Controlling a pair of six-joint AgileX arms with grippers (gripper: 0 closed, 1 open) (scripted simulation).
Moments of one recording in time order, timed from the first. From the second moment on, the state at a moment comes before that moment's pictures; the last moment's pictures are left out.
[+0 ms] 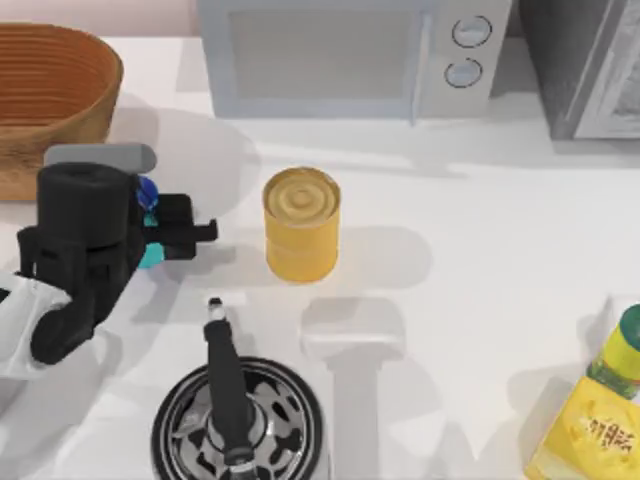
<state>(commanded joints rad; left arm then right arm) -0.35 1.72 0.56 0.62 -0.26 -0.19 0.00 0.00 0.00 0.00 0.00 0.00</state>
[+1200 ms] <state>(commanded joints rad) -0.33 1.89 0.62 0.75 -0.23 -0.18 0.00 0.00 0.00 0.00 0.00 0.00</state>
